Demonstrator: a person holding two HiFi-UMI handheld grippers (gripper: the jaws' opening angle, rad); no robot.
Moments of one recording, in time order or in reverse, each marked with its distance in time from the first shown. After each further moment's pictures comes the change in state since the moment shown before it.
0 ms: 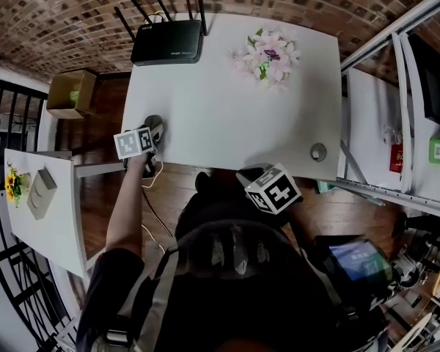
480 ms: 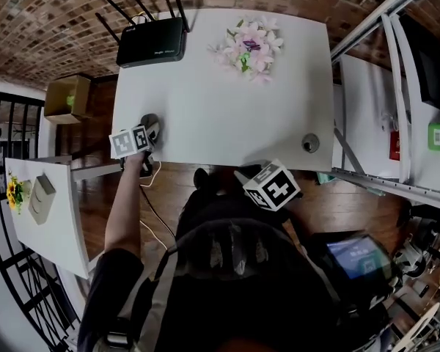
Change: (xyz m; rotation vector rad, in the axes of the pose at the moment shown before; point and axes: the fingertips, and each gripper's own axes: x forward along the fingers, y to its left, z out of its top) left arm 0.009 -0.030 -0.002 0.003 0.016 0.002; right arm -0.016 -0.015 -0.023 0.018 -0.011 0.022
